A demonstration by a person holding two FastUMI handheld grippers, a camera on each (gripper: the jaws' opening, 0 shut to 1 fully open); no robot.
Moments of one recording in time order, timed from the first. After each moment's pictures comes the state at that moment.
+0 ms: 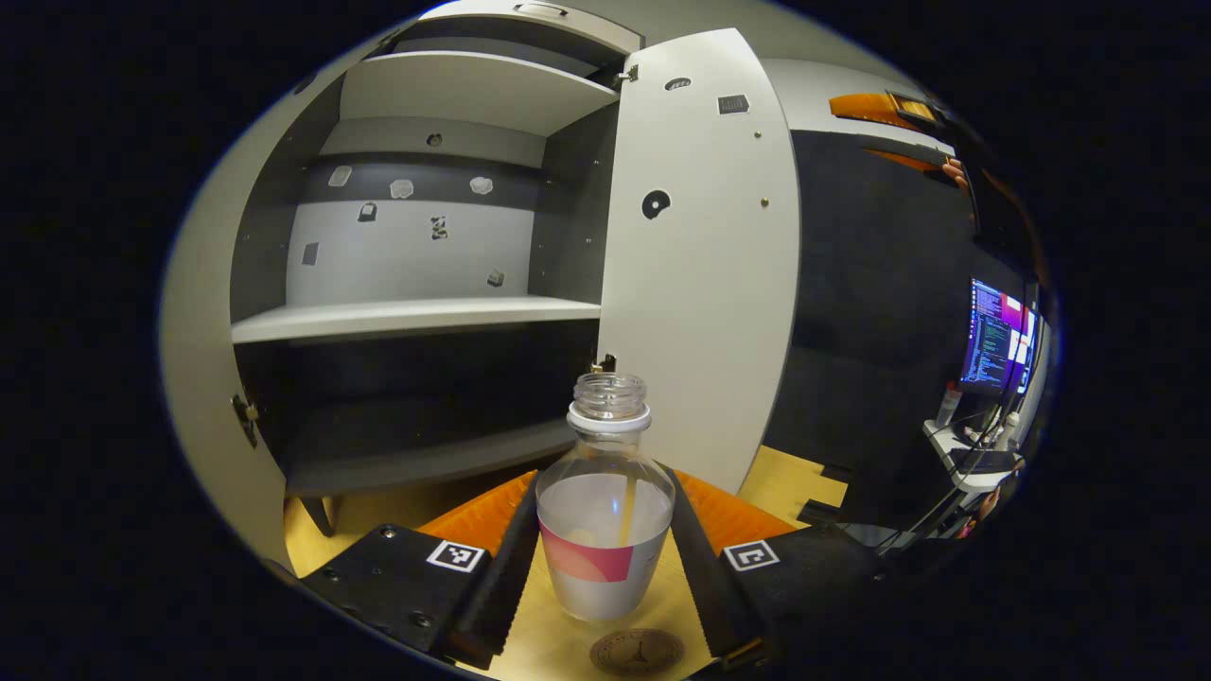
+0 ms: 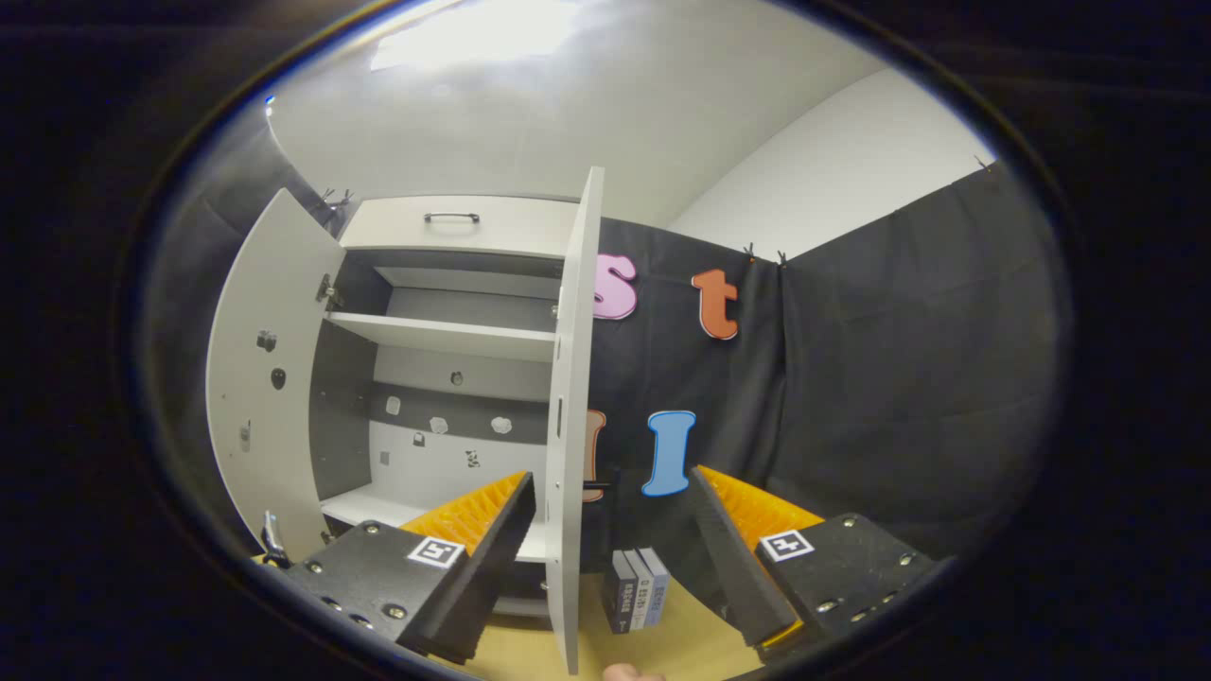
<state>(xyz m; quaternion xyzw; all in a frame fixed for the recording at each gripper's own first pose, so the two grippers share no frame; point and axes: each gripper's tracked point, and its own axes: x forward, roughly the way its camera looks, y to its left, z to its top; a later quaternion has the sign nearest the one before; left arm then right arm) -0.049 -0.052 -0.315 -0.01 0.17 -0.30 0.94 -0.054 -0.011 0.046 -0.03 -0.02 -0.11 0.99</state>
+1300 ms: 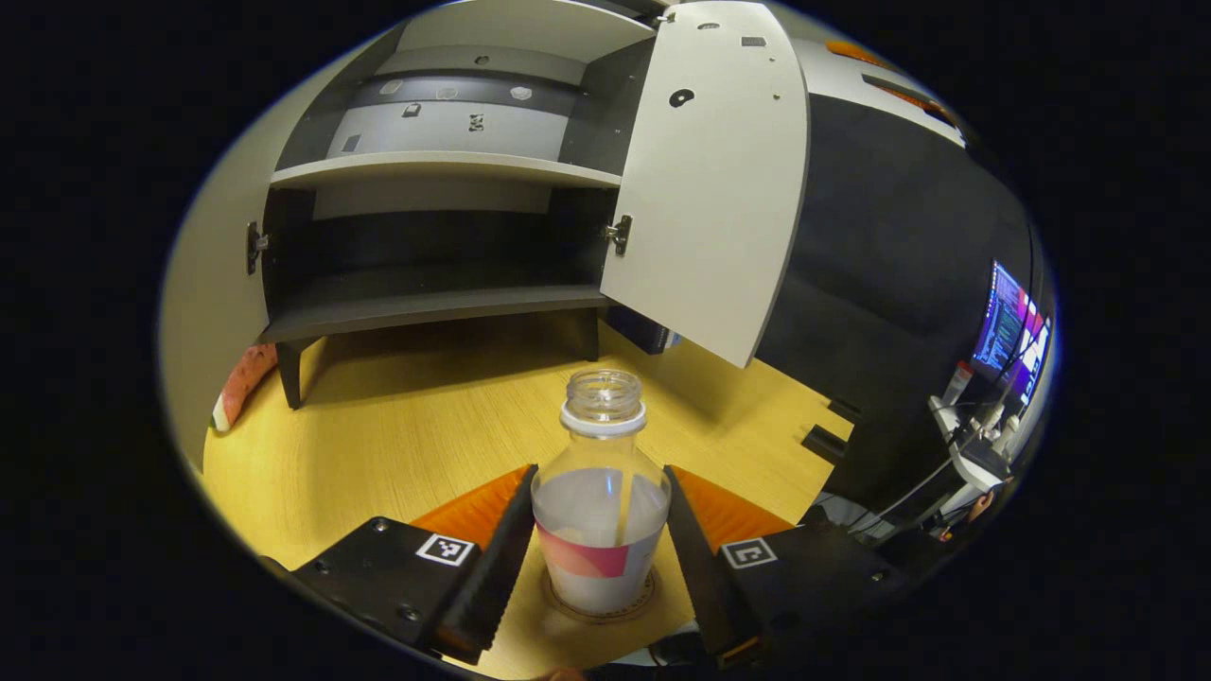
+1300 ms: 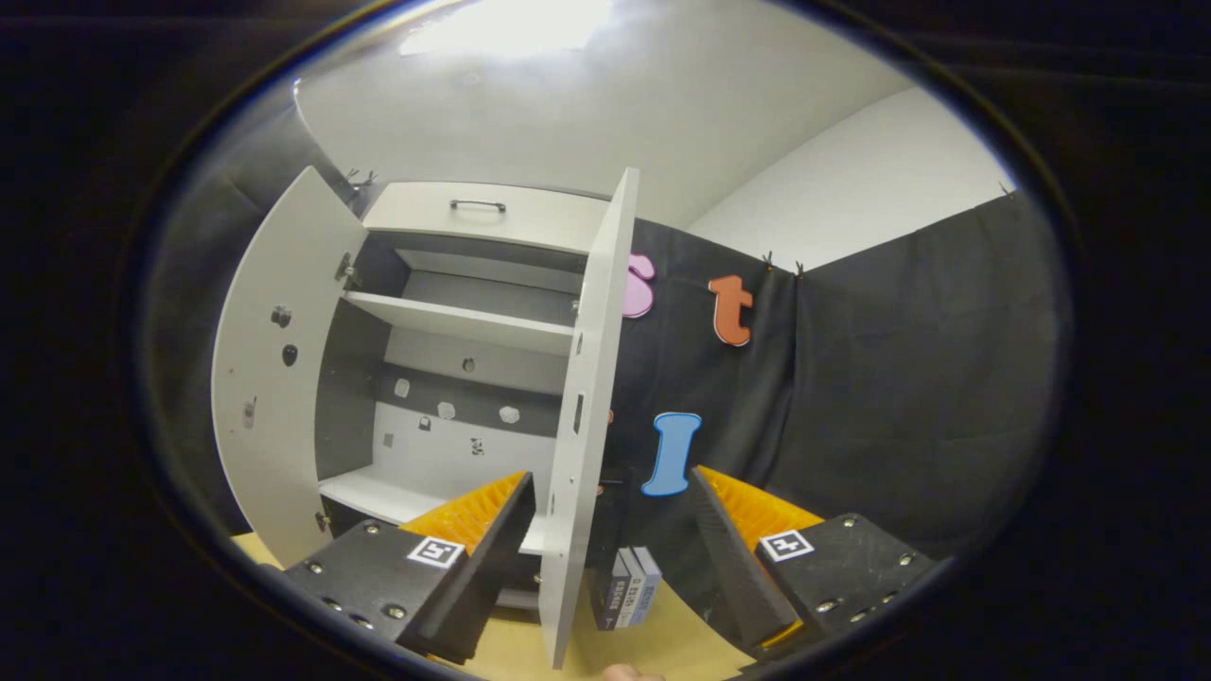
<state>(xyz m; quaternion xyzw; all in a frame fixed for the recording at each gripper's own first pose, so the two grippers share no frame) -0.115 -0.033 -0.425 -0.01 0.28 -0.26 0.92 -0.053 -0.004 0.040 -0.07 -0.01 -0.08 0.99</state>
